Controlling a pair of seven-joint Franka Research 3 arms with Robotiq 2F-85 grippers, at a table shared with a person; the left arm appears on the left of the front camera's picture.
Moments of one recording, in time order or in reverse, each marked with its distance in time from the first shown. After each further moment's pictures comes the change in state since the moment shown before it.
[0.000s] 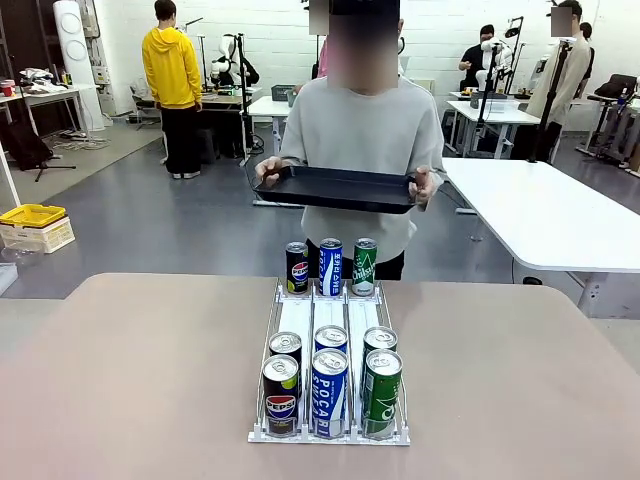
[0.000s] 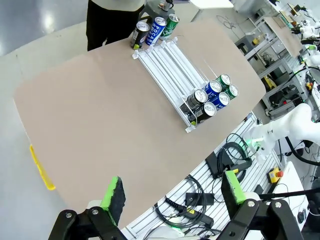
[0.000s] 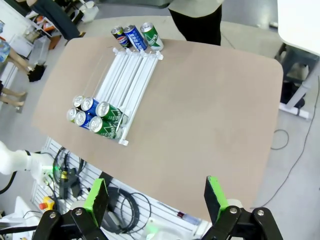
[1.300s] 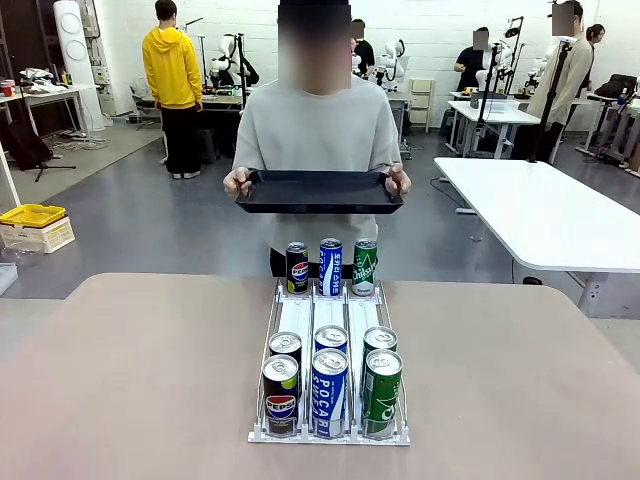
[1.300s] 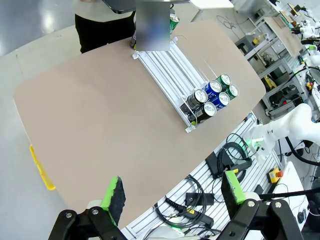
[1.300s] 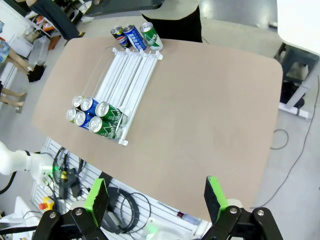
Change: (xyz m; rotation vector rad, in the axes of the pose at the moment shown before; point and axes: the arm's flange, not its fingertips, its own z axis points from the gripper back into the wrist) left arm 0.000 0.000 0.000 0.000 0.000 0.000; right arm 0.000 0.000 0.000 -0.002 0.000 0.000
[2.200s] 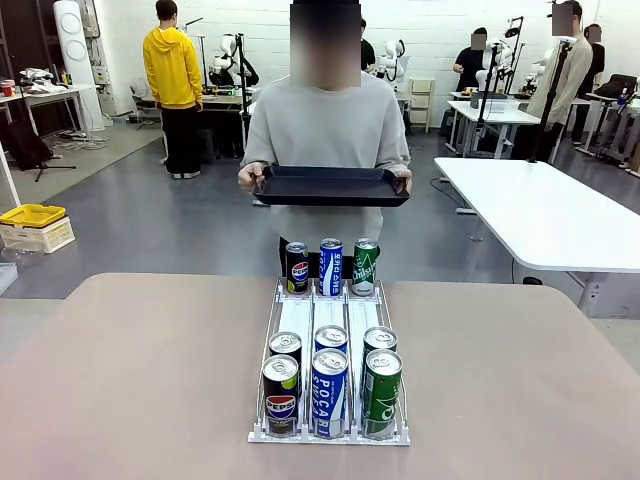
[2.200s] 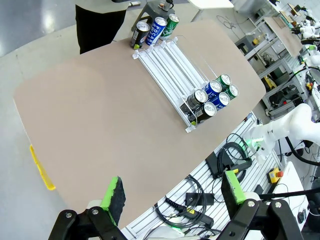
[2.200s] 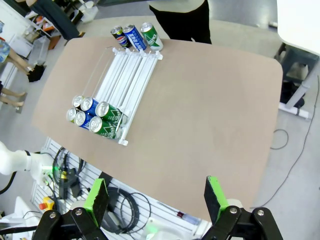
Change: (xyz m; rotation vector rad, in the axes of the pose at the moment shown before) left arm 0.000 0.000 0.000 0.000 0.000 0.000; right arm 0.000 0.000 0.000 0.000 0.000 0.000
